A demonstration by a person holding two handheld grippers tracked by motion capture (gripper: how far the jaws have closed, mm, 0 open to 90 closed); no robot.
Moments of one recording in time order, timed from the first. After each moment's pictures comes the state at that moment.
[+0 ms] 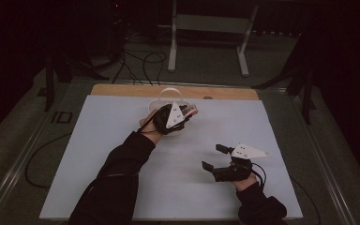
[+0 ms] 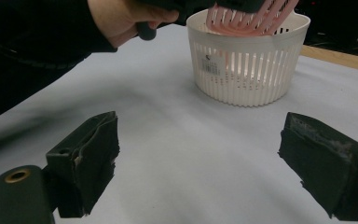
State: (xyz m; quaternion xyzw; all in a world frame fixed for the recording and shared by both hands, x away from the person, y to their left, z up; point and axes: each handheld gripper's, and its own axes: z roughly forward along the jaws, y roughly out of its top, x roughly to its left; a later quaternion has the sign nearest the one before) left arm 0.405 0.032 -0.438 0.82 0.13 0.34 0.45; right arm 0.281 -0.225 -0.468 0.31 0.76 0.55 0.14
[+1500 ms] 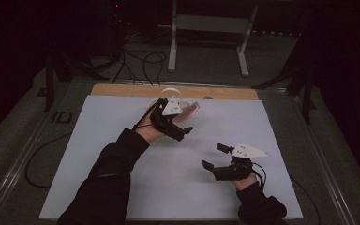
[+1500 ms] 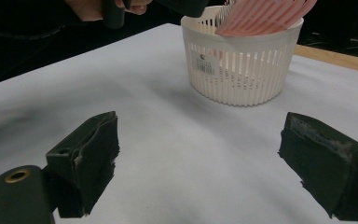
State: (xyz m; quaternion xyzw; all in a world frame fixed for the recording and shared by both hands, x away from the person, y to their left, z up) left arm 0.400 0.042 -0.406 0.85 0.17 0.19 0.45; right arm 0.283 -0.226 -0.469 0.31 0.76 0.55 0.15
